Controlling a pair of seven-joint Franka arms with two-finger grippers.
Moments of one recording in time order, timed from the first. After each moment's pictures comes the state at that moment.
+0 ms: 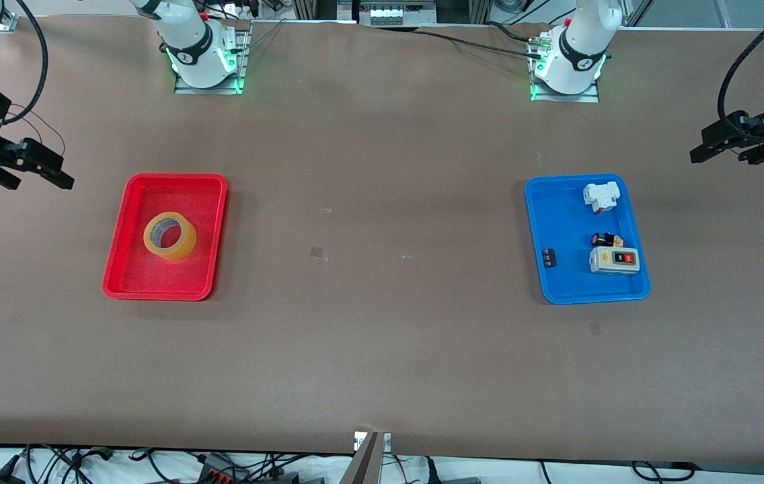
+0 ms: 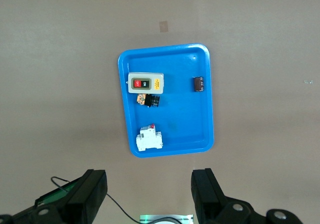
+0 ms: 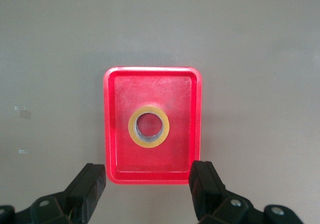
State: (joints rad) left arm 0.02 0.03 0.00 -1.50 -0.01 1.43 0.03; right arm -0.04 -0.02 0.00 -1.72 -0.02 1.72 -0.02
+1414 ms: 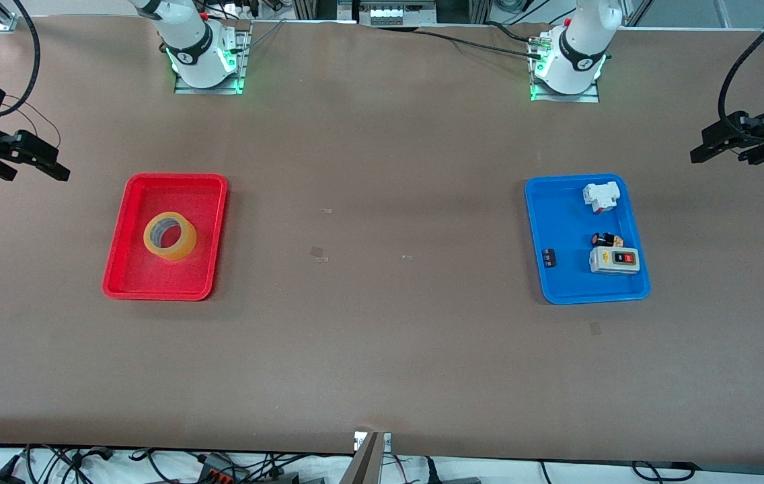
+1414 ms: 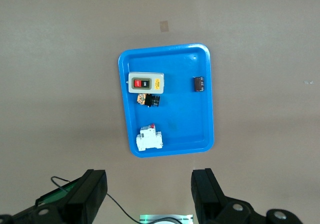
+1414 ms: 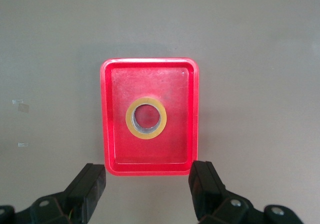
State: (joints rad) left arm 0.02 0.03 0.00 -1.50 -0.01 1.43 0.03; right arm 0.00 -0.04 -0.05 -1.72 -0.01 1.69 -0.02
